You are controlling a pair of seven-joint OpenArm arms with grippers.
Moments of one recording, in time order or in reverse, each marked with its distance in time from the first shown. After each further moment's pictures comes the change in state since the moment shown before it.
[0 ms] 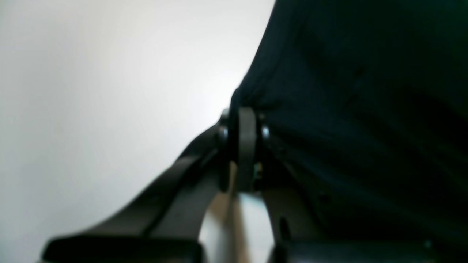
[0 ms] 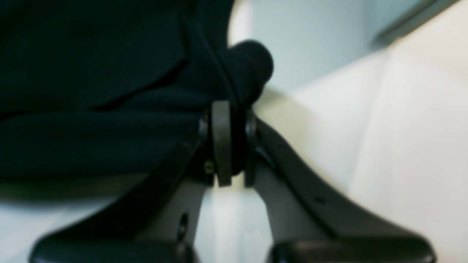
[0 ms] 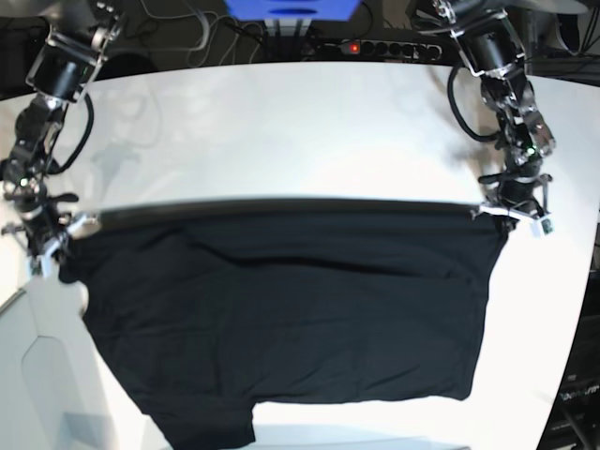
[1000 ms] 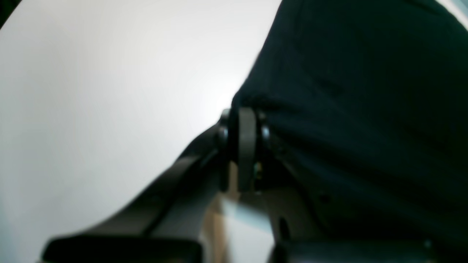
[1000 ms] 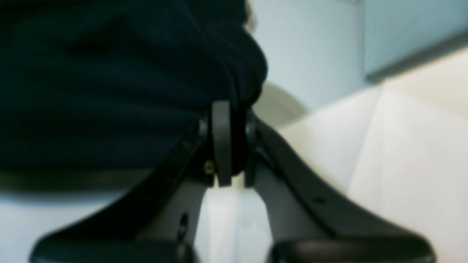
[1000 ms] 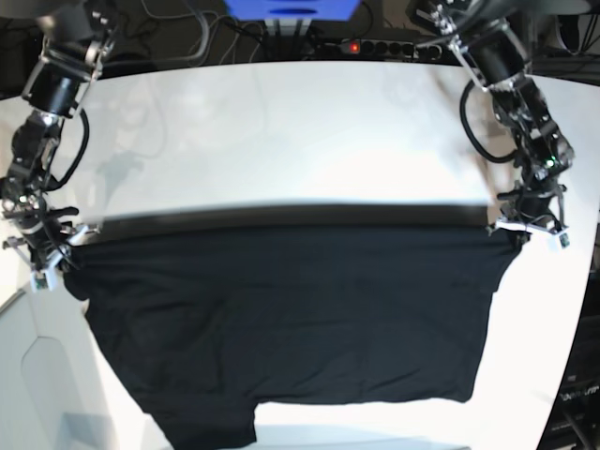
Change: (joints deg) left arm -2.5 0.5 -5.0 5.2 -0.4 -0.1 10.9; right arm 1.4 1.5 -2.7 -0.8 0.0 0.1 -4.2
